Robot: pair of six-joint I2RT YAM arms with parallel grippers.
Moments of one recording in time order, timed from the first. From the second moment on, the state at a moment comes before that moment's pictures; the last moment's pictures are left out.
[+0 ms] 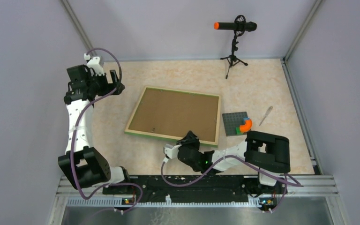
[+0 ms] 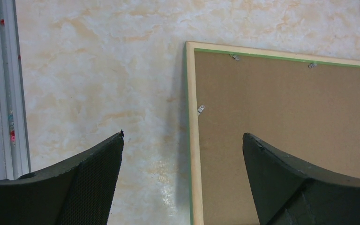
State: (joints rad) left arm 0.31 1.35 1.31 -0.57 0.50 0.08; right arm 1.36 1.73 0.69 0.44 0.84 -0.85
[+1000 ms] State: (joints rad) left arm 0.31 1.35 1.27 -0.55 0.54 0.10; right arm 1.41 1.66 0.88 -0.04 0.47 -0.55
